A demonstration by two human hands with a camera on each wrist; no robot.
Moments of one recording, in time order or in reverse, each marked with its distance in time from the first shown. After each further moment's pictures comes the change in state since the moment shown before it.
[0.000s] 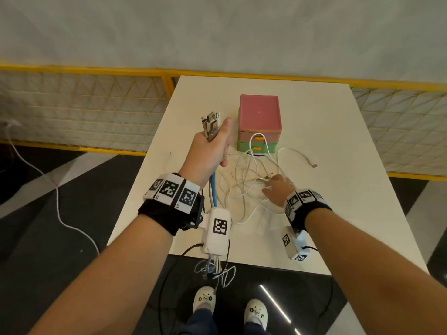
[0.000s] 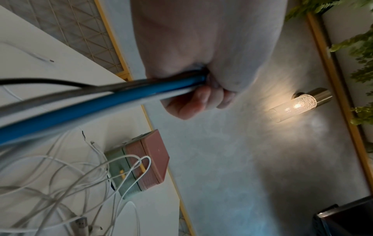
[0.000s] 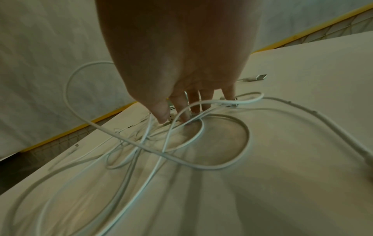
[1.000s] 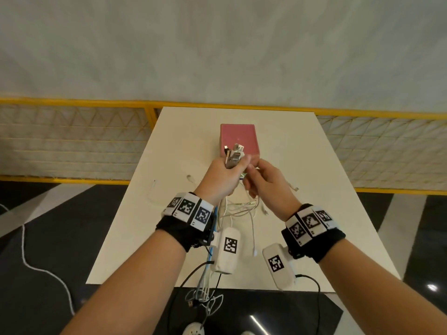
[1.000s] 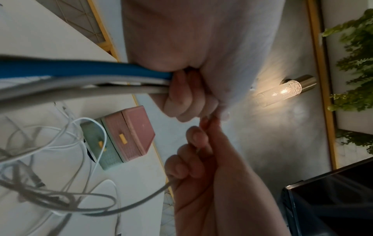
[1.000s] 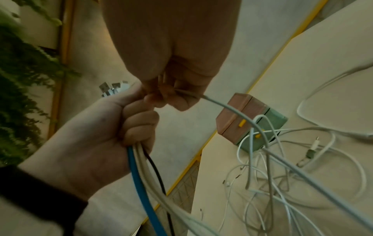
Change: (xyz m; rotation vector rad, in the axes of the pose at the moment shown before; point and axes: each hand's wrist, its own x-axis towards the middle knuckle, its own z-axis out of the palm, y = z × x) left_hand -0.002 0.011 0.041 0.052 -0.203 0.041; right_hand -0.107 -0.052 -0.096 1.146 0.418 -0.505
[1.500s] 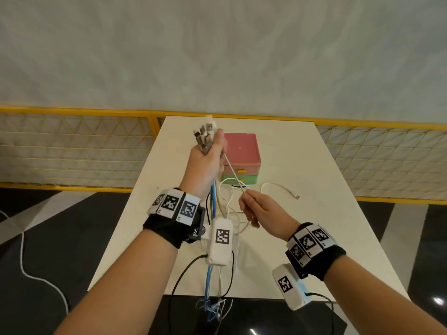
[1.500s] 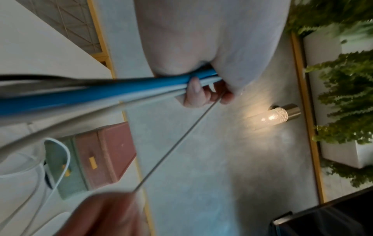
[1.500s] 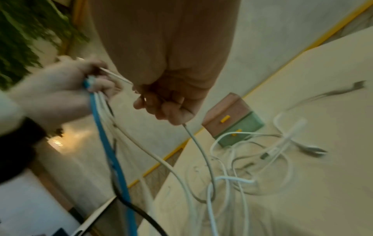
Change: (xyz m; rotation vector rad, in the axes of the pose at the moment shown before) left_hand 0.007 0.026 -0.029 -0.253 0.202 0.170; right_hand -0.019 0.019 0.007 -0.165 -0.241 0.091
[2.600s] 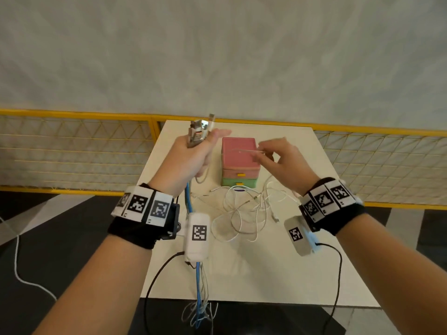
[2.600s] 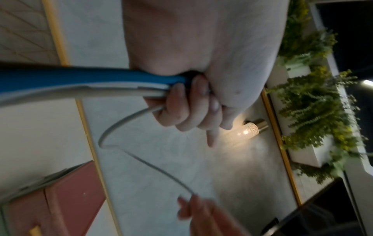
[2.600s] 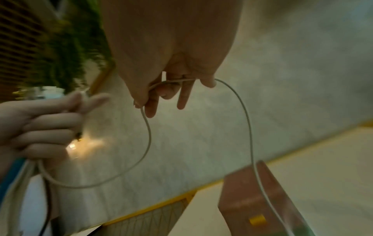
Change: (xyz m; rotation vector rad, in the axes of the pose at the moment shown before) left_hand -0.013 0.050 -0.036 0.226 -0.237 0.037; right_hand 0.036 -0.067 -0.068 -0.504 0.310 -0.314
